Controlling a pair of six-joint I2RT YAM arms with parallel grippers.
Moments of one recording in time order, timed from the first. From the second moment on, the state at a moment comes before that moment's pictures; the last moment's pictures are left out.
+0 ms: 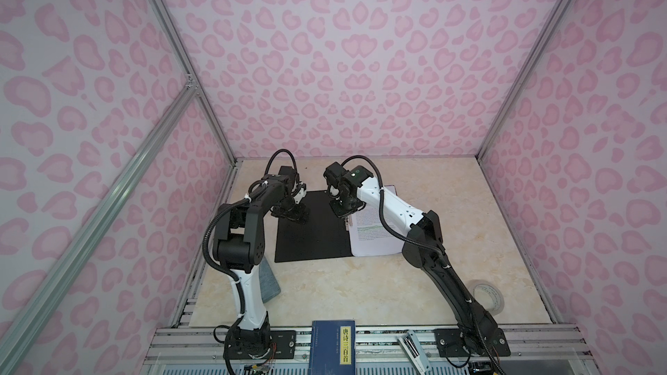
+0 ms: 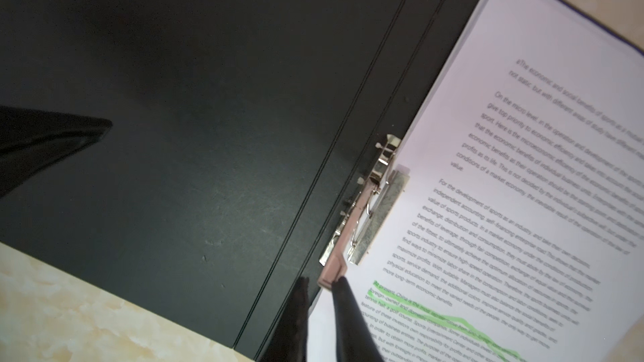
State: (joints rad) left arm -0.14 2.00 1.49 -0.92 0.06 0.21; right arm 0.76 2.54 2.55 -1.33 0.02 0.22
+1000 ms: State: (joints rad) left arm -0.14 2.01 1.49 -0.92 0.06 0.21; right arm 0.73 2.56 2.55 -1.36 0.01 0.22
